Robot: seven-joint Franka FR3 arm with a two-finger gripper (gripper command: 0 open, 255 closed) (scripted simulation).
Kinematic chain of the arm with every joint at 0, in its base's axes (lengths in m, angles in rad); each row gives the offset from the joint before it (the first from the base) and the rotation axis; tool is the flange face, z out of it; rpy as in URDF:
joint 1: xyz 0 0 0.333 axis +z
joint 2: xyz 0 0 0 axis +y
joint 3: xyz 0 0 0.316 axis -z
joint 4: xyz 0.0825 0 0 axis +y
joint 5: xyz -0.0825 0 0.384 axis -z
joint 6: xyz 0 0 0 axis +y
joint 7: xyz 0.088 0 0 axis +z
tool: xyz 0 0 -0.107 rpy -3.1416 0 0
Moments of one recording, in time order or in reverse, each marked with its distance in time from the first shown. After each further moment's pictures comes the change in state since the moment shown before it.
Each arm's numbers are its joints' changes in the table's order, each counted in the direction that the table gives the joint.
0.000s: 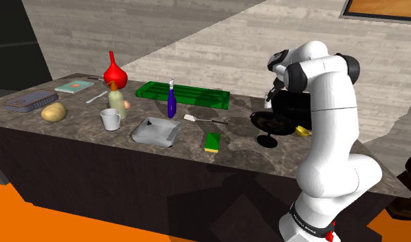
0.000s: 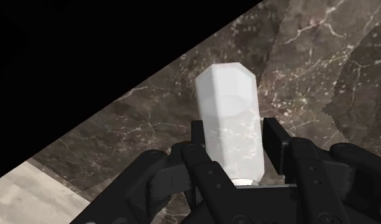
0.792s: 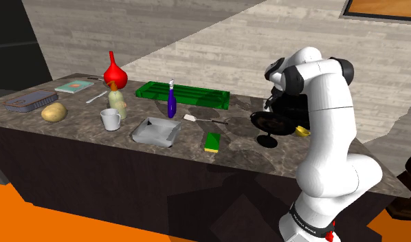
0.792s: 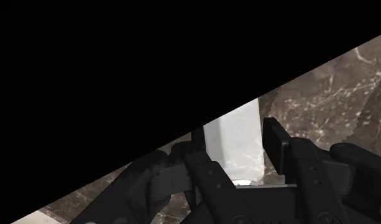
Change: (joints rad) arm -0.010 0.051 -0.028 0.063 -0.049 -0.104 0.053
